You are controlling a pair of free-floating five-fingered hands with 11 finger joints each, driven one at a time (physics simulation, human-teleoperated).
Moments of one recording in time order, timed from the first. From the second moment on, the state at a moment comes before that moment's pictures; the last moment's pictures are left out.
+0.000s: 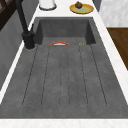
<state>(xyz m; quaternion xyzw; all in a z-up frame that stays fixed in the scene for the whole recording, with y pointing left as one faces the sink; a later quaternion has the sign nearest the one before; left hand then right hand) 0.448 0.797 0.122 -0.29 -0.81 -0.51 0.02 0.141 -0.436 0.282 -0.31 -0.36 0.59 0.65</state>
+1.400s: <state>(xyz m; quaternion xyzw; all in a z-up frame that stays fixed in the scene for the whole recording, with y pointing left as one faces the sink) 0.393 0.784 0.171 -0.26 -0.84 -0.47 -0.01 0.141 -0.436 0.282 -0.31 -0.36 0.59 0.65</state>
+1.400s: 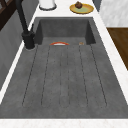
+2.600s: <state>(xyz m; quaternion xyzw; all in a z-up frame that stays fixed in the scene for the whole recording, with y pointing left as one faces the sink) 0.300 0.768 0.185 -0.27 -0.82 -0.50 0.02 0.141 -0.436 0.282 -0.31 -0.36 0.59 0.65</state>
